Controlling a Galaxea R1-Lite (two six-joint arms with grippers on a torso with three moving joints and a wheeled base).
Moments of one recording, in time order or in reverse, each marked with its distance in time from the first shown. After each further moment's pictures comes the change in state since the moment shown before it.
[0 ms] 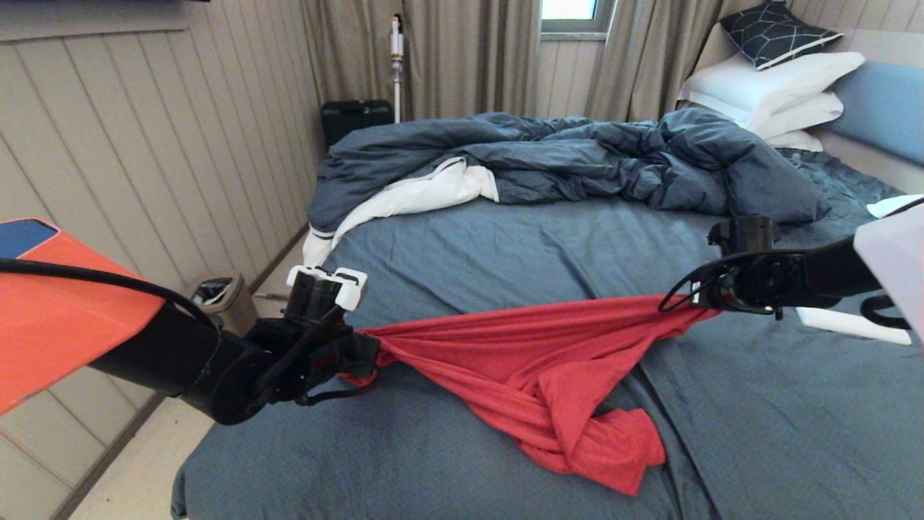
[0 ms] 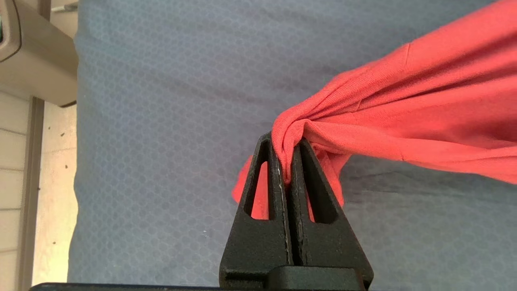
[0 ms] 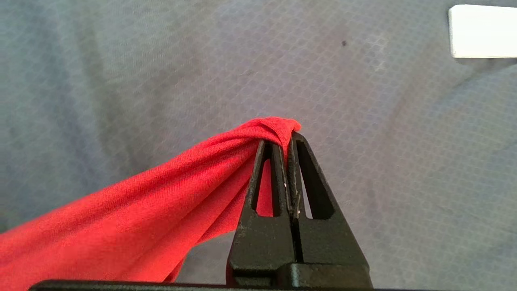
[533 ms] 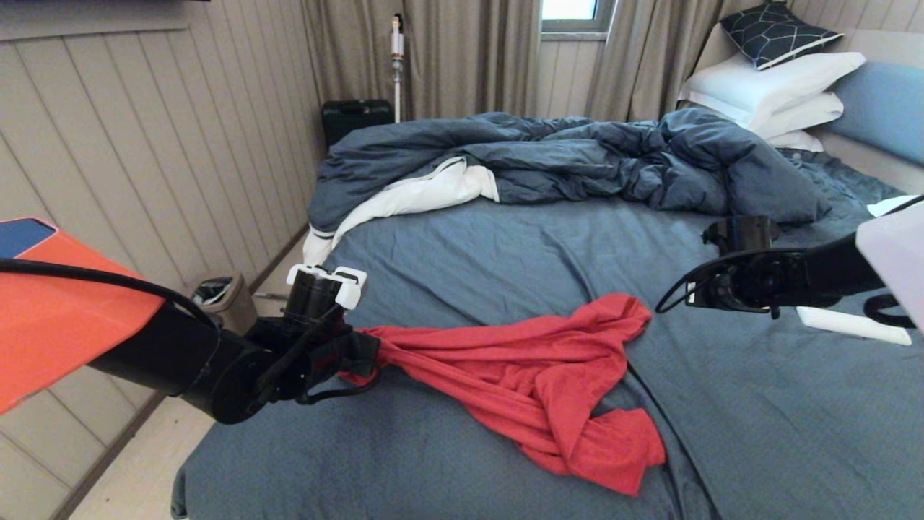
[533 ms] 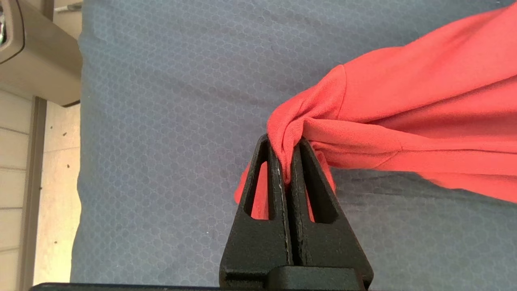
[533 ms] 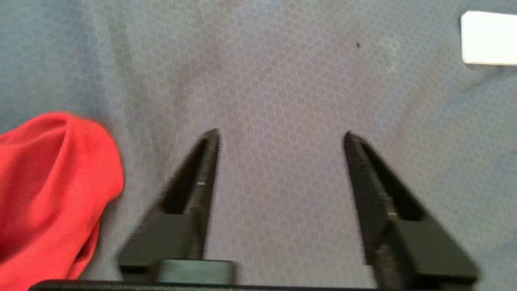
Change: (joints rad) left arm -0.005 -0.001 -0.006 0.002 0.001 0.000; right arm 0.019 -0.036 0.036 0.001 0.028 -0.008
